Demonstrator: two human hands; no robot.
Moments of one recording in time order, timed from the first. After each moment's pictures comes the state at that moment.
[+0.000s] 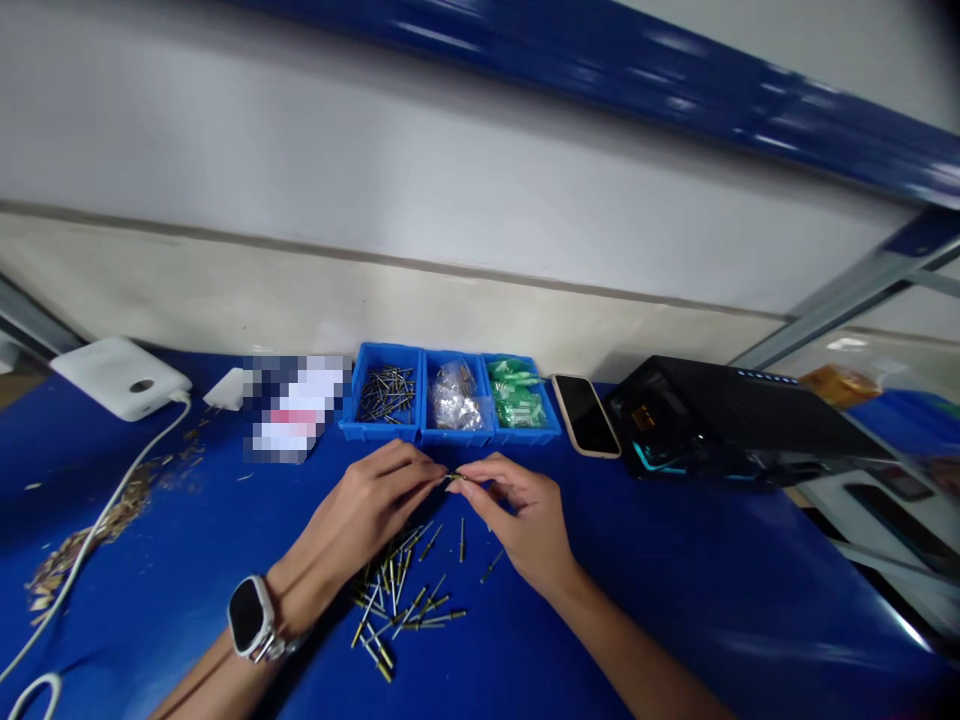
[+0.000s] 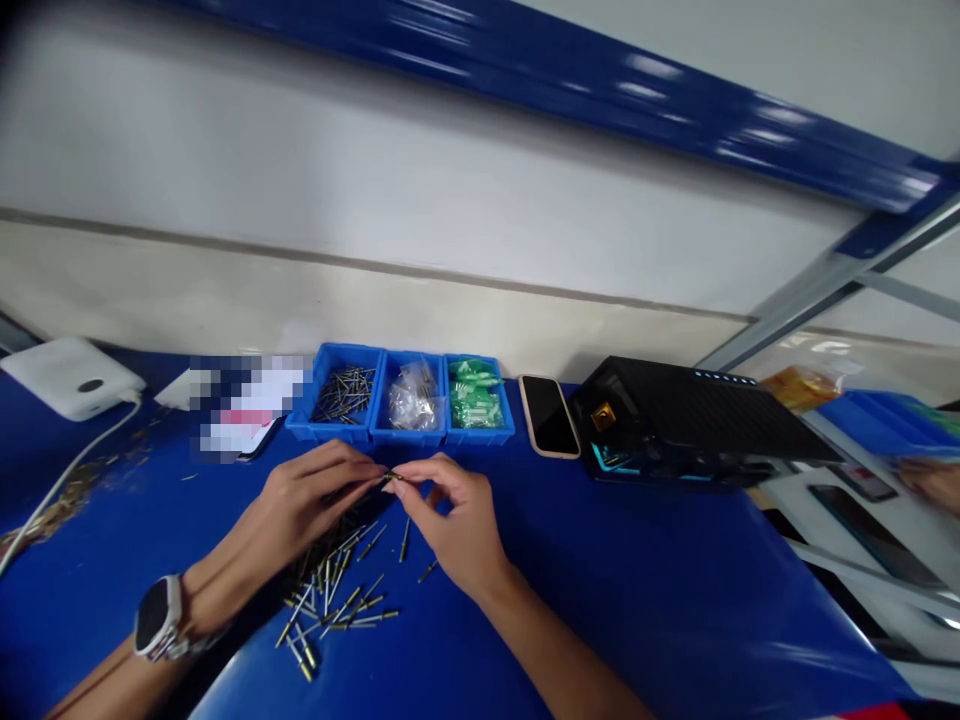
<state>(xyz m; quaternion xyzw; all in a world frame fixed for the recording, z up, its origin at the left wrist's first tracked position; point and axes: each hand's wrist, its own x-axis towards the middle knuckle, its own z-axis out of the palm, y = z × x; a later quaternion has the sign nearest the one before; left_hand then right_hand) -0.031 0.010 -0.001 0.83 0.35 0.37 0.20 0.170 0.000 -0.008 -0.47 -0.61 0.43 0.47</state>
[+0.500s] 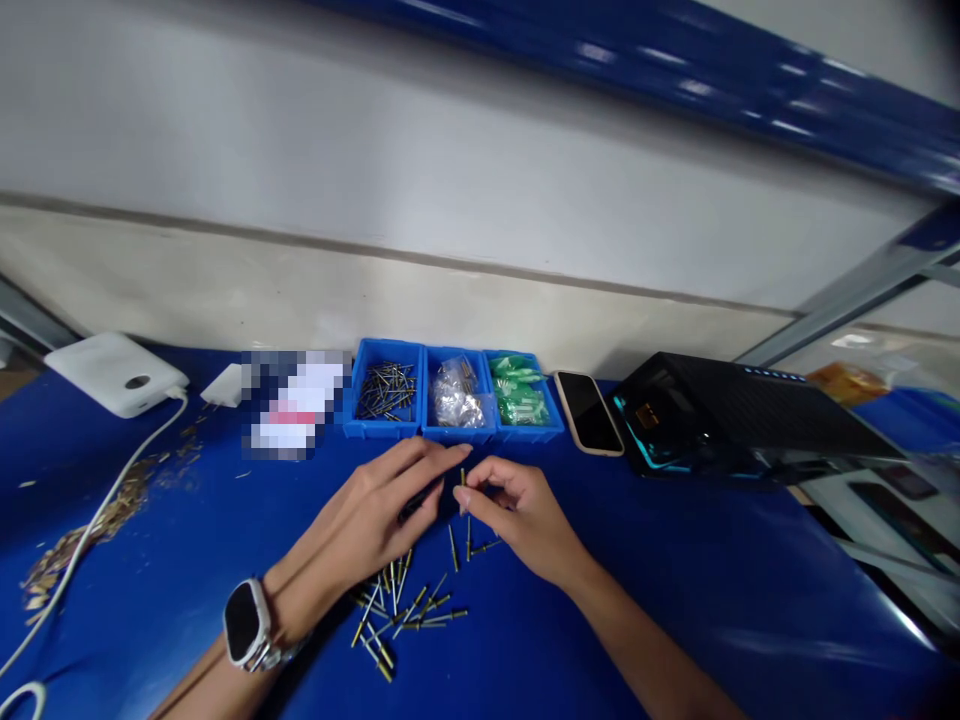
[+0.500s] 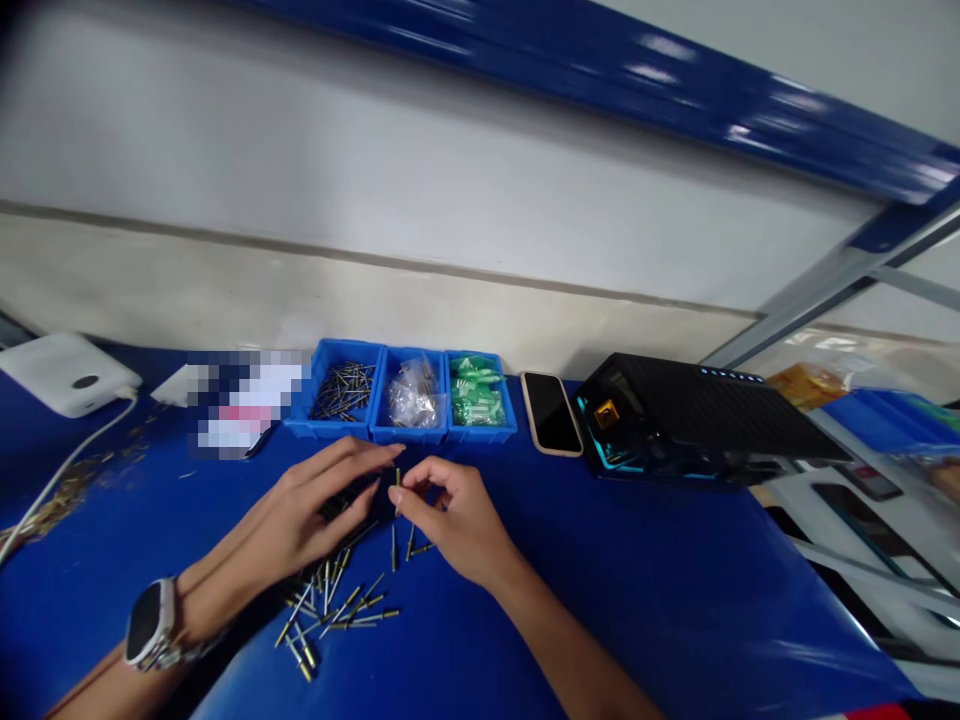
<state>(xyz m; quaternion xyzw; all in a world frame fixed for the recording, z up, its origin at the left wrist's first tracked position) -0.027 0.005 0.002 0.83 0.35 0.36 0.24 0.176 0.004 0.004 -0.49 -0.61 0.51 0.34</state>
